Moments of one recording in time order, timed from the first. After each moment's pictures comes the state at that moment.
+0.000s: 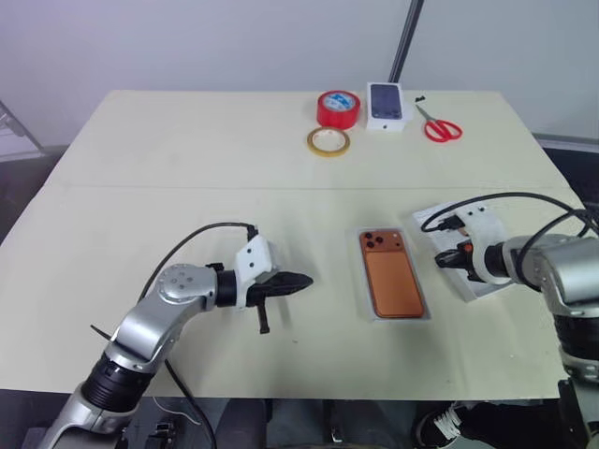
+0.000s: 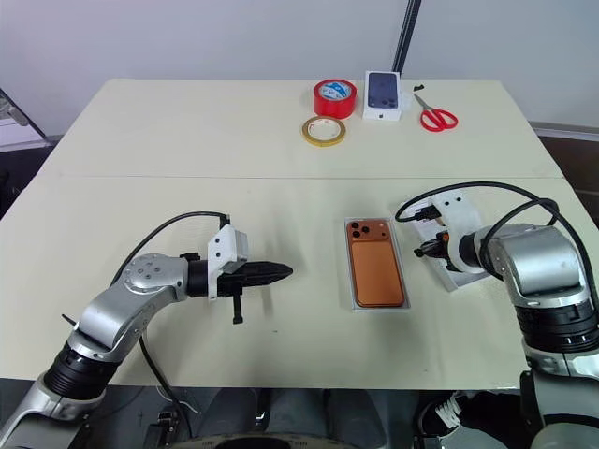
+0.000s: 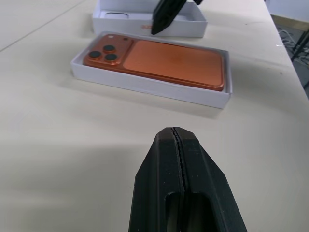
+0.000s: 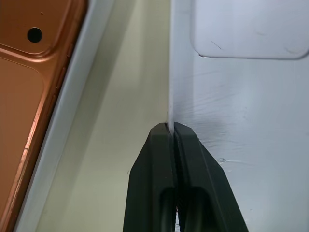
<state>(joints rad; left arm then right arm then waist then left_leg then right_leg) -0.26 0.56 -0.23 -0.36 -0.38 0.46 -0.91 -0.50 -0.82 -0.08 -0.24 0.30 1.52 0.60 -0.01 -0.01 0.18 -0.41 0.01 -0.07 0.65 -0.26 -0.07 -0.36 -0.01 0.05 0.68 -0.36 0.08</state>
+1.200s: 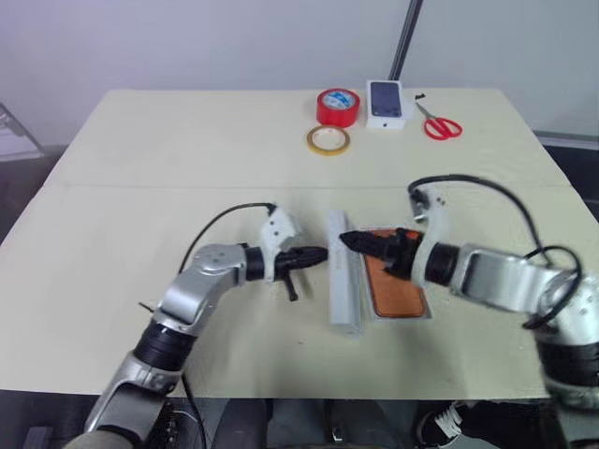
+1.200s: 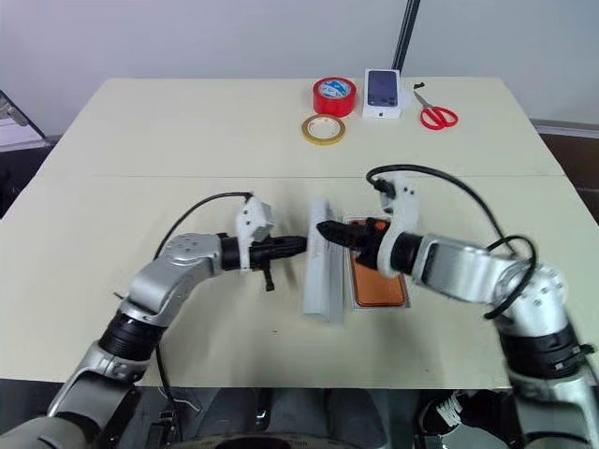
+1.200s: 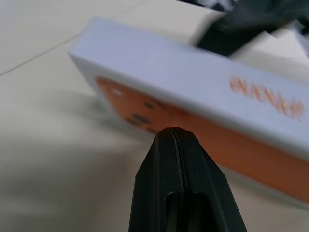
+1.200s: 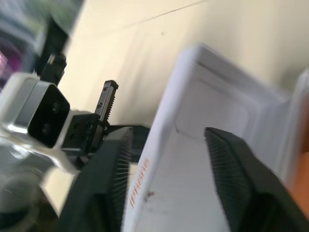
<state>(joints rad) -0.50 0.31 -0.33 -0.07 -0.32 0.48 -0.88 -0.43 -0.87 -0.06 -0.36 1.96 1.05 -0.47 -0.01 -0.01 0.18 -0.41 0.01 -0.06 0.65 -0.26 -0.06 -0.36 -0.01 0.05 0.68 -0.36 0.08</state>
